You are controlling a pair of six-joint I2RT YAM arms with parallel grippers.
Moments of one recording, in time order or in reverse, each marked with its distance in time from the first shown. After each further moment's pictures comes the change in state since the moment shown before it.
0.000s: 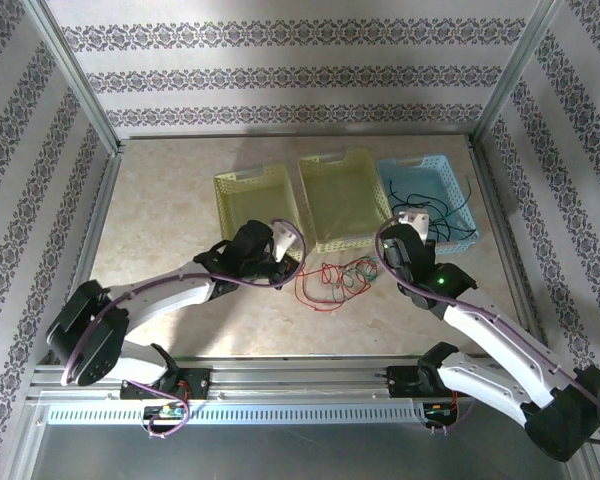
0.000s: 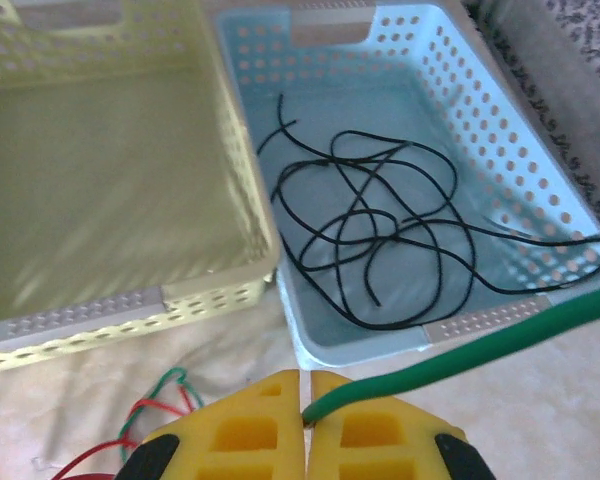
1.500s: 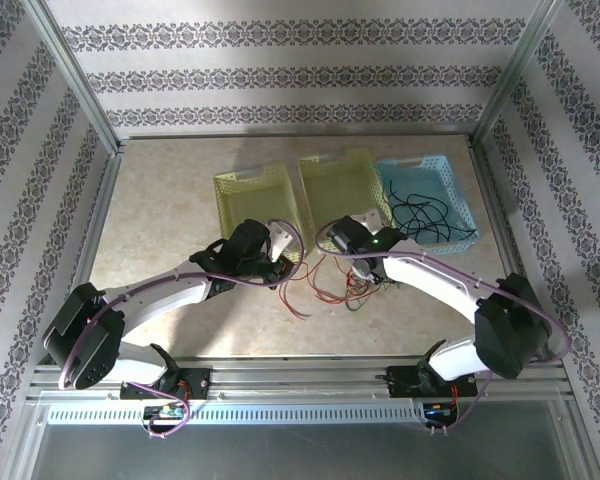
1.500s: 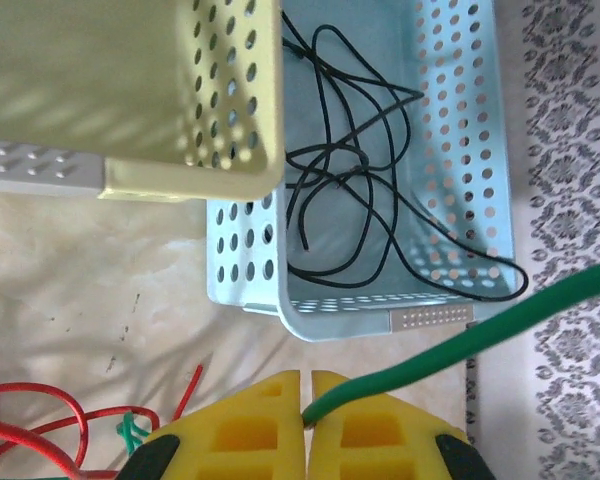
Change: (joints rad) left arm 0.019 0.007 0.021 -0.063 -0.008 0.048; right arm 0.117 0.511 0.241 -0.298 0.236 -0.130
